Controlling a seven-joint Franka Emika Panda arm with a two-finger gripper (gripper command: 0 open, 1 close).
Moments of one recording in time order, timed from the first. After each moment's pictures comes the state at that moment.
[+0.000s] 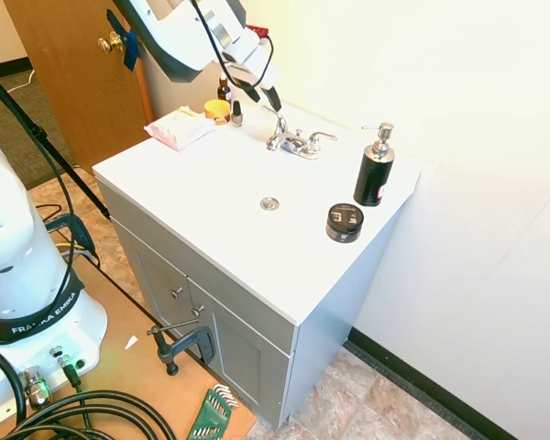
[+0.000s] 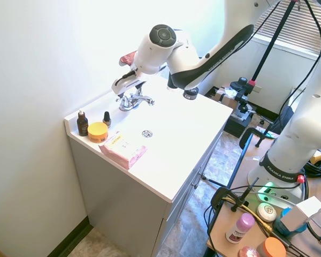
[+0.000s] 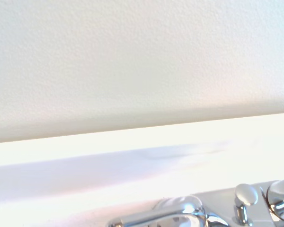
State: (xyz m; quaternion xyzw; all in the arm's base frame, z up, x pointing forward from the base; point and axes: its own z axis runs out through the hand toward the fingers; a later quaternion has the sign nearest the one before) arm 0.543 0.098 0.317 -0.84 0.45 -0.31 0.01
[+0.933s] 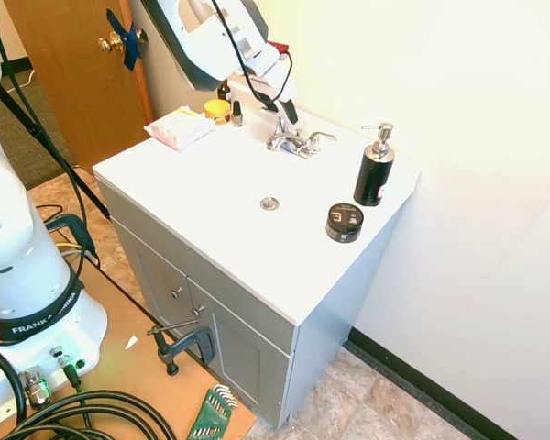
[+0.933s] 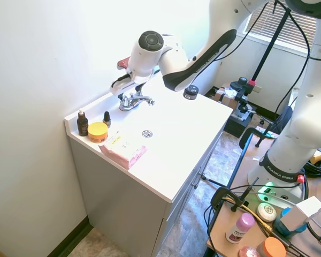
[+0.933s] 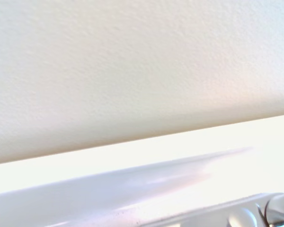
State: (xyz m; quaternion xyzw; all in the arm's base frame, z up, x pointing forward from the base) arm 0.566 0.067 0.285 -0.82 0.49 -0.28 -0.01
